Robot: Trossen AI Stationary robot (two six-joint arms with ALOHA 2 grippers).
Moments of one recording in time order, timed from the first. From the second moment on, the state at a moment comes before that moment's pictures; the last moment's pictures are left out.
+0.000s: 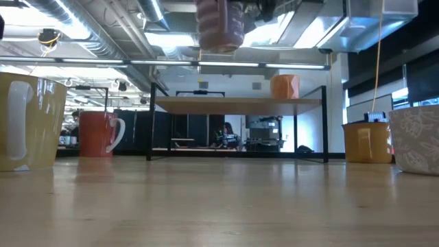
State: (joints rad) left arm -0.74 0.65 0.70 0.23 -0.94 -0.33; right arm 0.17 1.48 1.15 -0.01 0.21 0.19
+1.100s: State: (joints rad) left arm -0.71 0.60 0.70 0.21 -1.07 -0.20; right arm -0.51 1.37 0.92 0.08 -0.38 0.06
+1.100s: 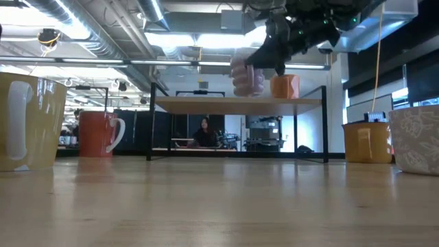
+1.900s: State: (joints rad) left arm -0.63 0.60 0.70 0.21 -1.05 -0.20; right arm -0.60 1.37 0.85 0.17 -0.39 0.10
